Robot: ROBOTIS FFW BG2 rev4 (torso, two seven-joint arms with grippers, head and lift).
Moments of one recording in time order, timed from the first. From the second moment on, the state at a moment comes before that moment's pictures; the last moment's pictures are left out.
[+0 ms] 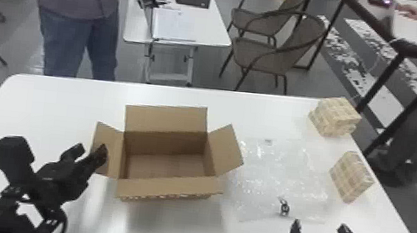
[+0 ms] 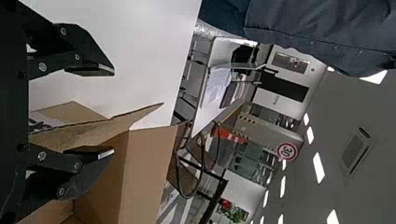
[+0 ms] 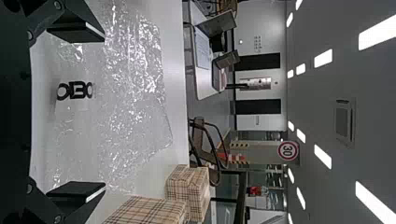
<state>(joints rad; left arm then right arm) 0.25 0.00 0.11 -1.77 0.31 0.24 -0.28 0.56 -0.02 -0.17 -1.75 -0.11 -0.24 0.18</state>
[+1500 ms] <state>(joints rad) 0.26 0.00 0.09 -1.78 0.27 0.20 -0.28 0.58 -0.01 -0.18 -1.86 -0.19 -0.07 0.10</state>
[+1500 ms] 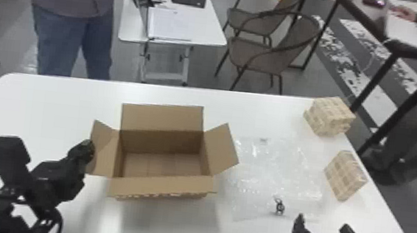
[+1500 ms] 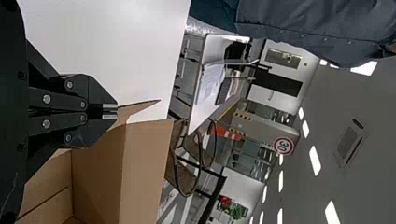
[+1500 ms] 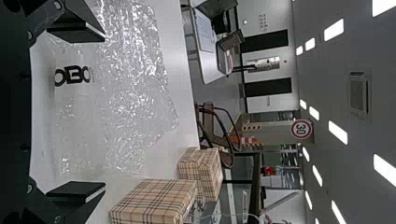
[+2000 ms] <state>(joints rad) 0.26 0.00 0.09 -1.78 0.27 0.20 -0.28 0.42 -0.03 -0.22 -2.05 -0.23 0.38 0.07</state>
